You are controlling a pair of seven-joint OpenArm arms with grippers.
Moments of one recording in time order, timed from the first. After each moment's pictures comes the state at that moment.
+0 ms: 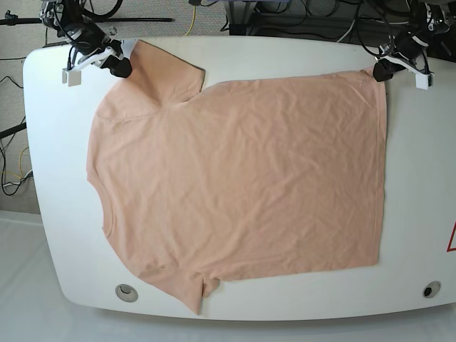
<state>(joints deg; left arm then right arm) 34.1 -14.9 -34.5 93.3 -52.6 -25.2 45.9 -35.0 9.9 33.5 100.9 63.2 20.4 -57.5</state>
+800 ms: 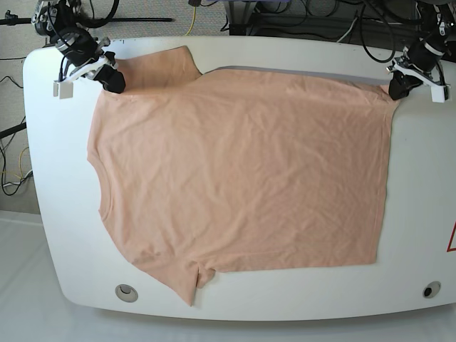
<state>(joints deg) 31.8 -15.1 -39.1 100.9 -52.6 -24.8 46.3 -32.3 10.6 34.9 105.4 64.8 20.2 -57.6</state>
